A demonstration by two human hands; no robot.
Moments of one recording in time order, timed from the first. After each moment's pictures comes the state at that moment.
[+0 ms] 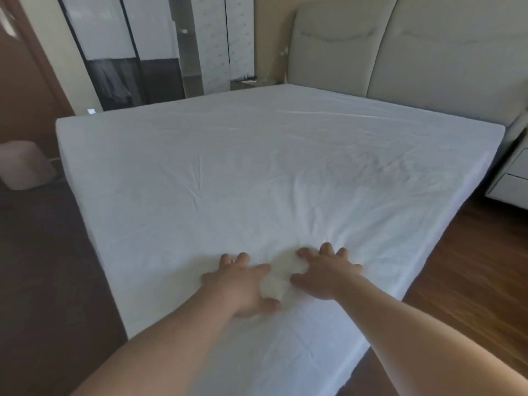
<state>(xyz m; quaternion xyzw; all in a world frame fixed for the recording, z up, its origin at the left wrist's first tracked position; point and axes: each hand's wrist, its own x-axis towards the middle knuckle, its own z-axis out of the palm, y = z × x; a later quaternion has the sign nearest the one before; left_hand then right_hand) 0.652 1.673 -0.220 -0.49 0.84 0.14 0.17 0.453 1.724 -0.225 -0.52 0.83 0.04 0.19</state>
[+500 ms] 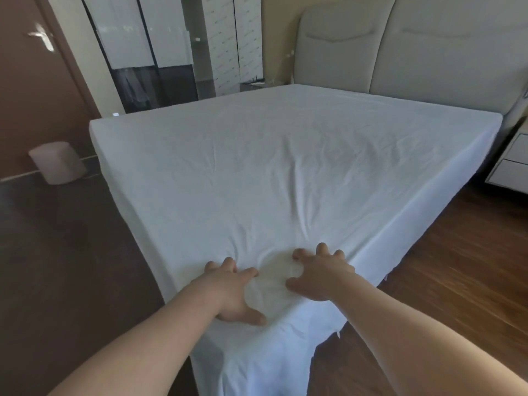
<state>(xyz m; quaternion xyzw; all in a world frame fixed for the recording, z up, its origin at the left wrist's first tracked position) 0.728 1.810 -0.205 -0.50 0.82 0.17 0.22 0.518 1.858 -0.220 -0.55 0.81 0.05 0.19</state>
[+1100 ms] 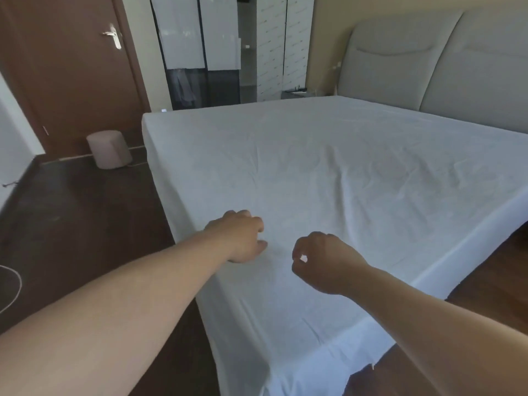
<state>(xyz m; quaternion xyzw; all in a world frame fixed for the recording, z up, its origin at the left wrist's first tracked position) 0.783 1.744 -0.154 -0.54 0.84 0.08 0.07 0.597 1.831 -0.168 -0.70 0.70 -0.05 0.11</state>
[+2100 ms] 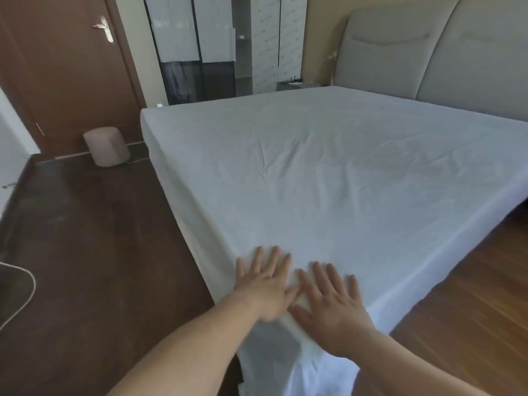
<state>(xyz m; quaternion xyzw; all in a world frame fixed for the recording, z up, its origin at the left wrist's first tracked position) 0.795 1.796 -0.247 -0.51 0.84 0.16 0.10 0.646 1.888 -0.258 -0.68 0.72 0.05 0.12</state>
